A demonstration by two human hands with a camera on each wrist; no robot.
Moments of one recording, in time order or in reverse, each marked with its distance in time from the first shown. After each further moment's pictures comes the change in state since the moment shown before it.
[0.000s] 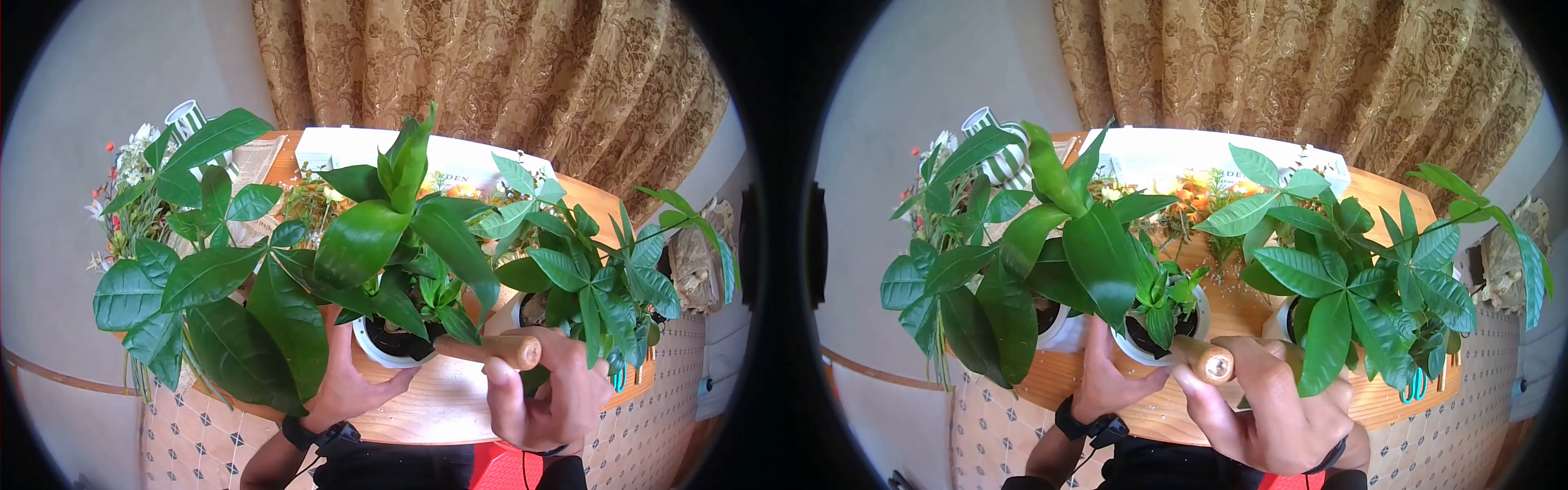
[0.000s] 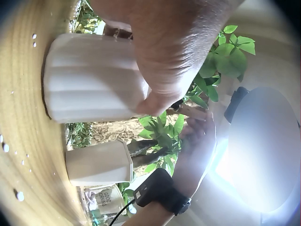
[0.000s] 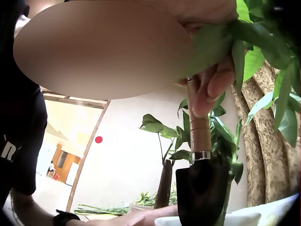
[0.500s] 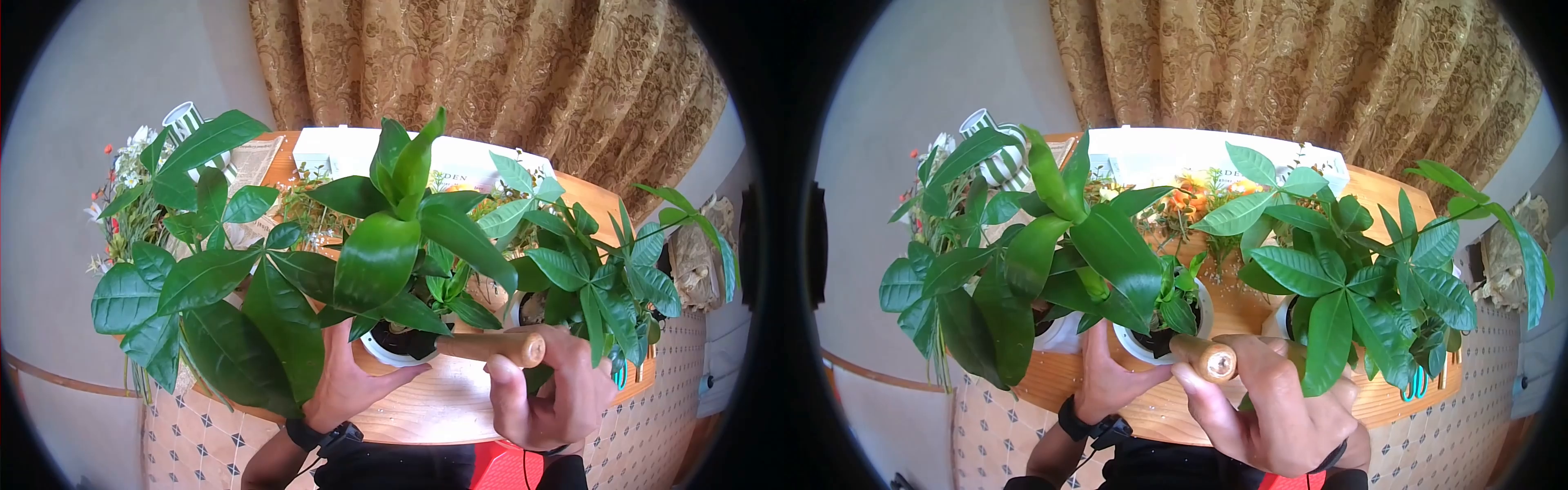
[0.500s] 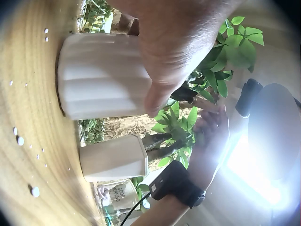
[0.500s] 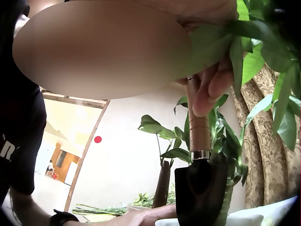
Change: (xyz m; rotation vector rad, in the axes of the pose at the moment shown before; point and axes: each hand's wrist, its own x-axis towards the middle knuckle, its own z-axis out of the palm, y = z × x) left_hand -0.001 0.006 0.002 0.307 0.087 -0.013; right_hand 0.003 0.003 0.005 -0.025 0.099 -0.017
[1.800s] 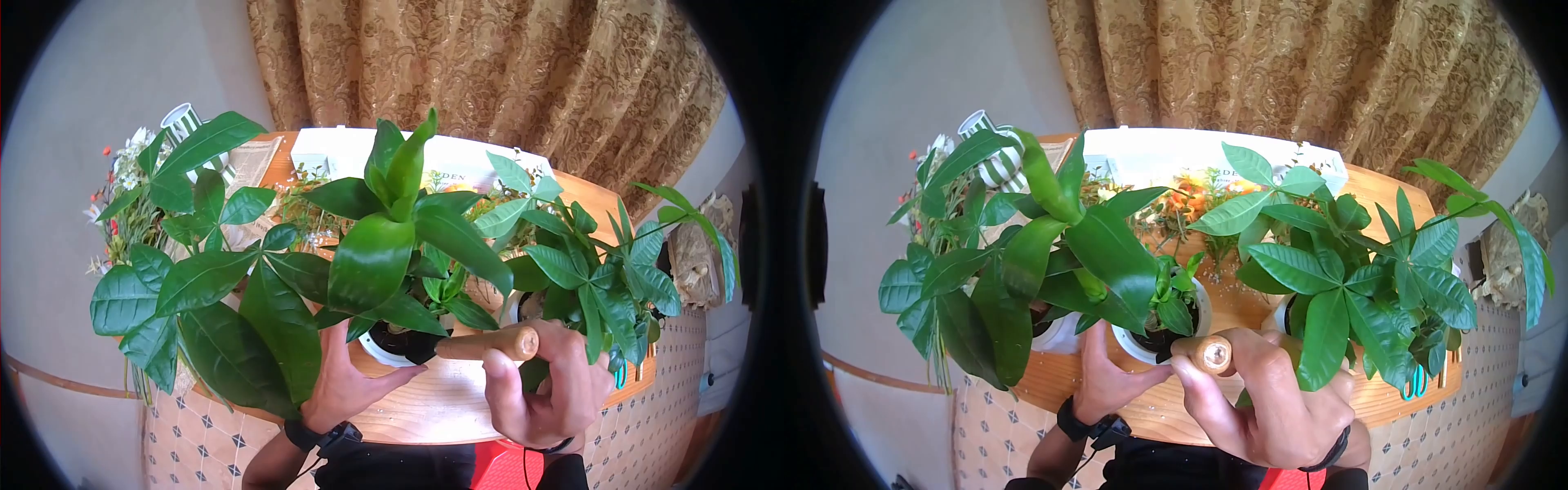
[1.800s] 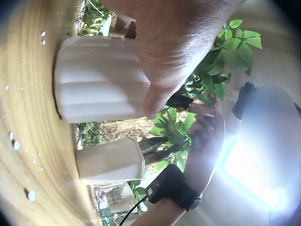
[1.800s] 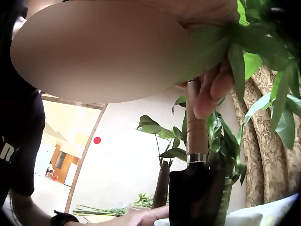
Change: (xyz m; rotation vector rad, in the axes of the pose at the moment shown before) left_hand -0.001 -0.004 -0.001 0.027 -0.017 -0.011; right_hand 0.005 0.002 -0.002 0.028 -0.021 -0.014
